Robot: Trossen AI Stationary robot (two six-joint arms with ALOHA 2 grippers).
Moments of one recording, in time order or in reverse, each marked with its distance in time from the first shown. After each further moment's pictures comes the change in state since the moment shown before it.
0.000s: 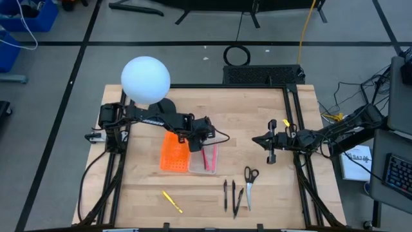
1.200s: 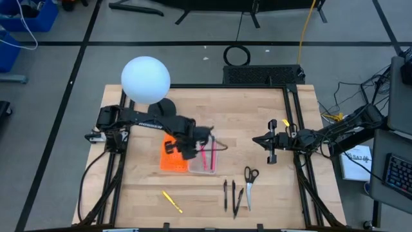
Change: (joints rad) left arm -0.121 -0.008 0.200 -0.579 0.148 -0.353; right arm 0.000 0.000 0.000 0.023 -0.008 -0.017
